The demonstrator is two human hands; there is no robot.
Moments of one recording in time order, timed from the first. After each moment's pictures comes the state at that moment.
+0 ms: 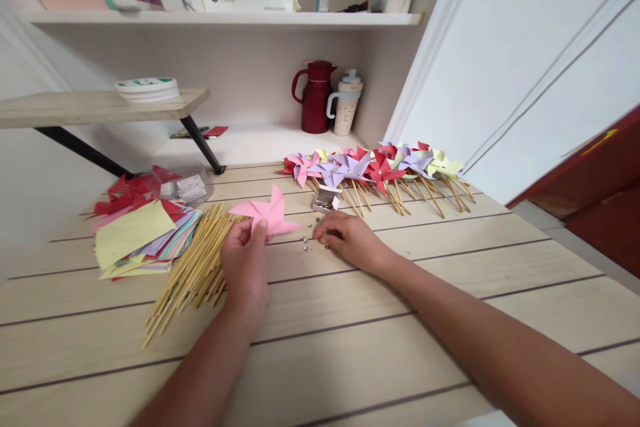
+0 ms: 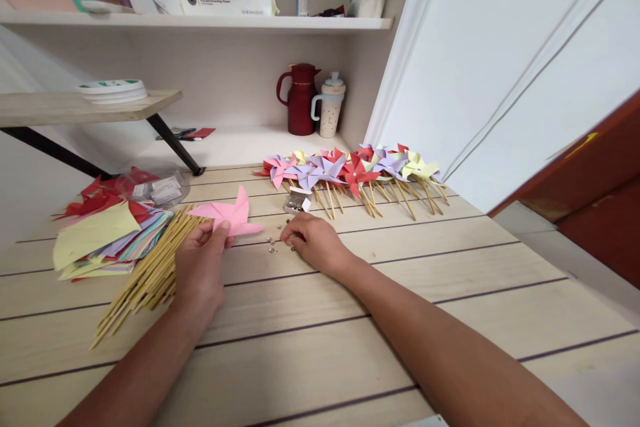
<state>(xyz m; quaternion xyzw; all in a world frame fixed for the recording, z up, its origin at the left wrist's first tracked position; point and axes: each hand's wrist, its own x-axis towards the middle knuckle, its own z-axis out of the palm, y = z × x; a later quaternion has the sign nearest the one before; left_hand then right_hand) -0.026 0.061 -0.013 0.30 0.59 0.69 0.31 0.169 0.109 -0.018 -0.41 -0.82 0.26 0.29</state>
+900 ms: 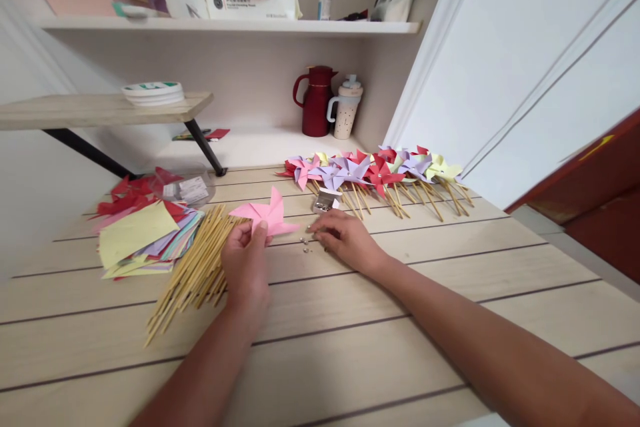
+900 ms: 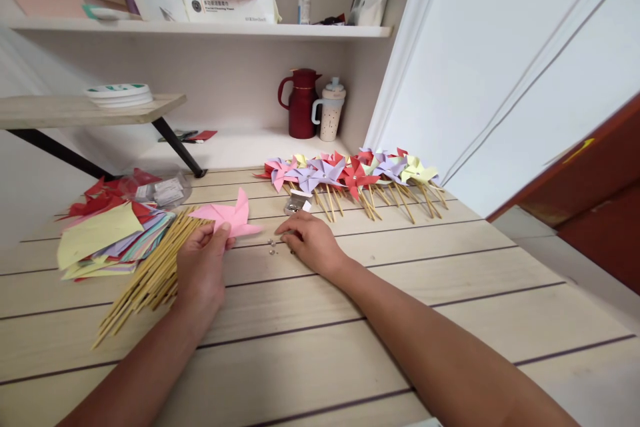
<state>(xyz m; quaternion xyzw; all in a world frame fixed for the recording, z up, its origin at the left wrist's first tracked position) -0.025 0.062 -0.012 0.26 0.58 0.71 0.32 0.161 0.109 -0.021 -0.40 -0.82 0.22 0.35</state>
